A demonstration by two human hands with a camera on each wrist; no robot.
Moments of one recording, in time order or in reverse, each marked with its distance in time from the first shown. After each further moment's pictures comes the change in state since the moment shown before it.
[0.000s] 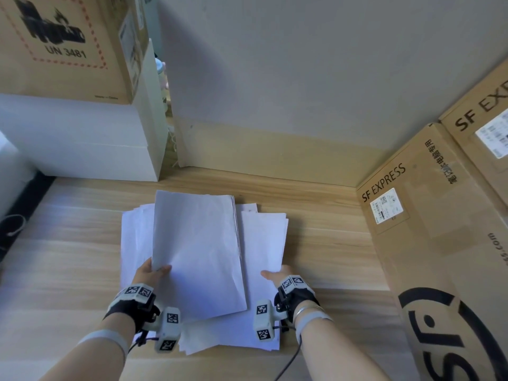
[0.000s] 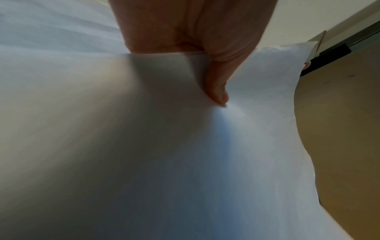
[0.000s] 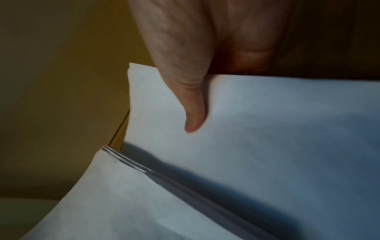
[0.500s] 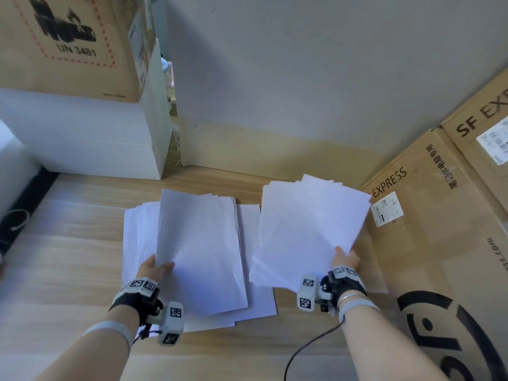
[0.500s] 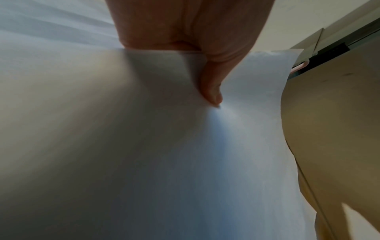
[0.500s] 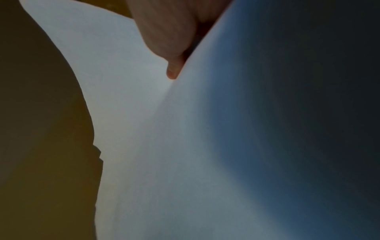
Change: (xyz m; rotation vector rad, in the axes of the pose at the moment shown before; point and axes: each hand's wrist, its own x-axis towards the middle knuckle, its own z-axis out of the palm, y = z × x) left_hand 0.002 0.007 0.001 0.074 -0.007 -0.022; right_hand 0.008 0.024 -0.102 0.577 0.675 -0.065
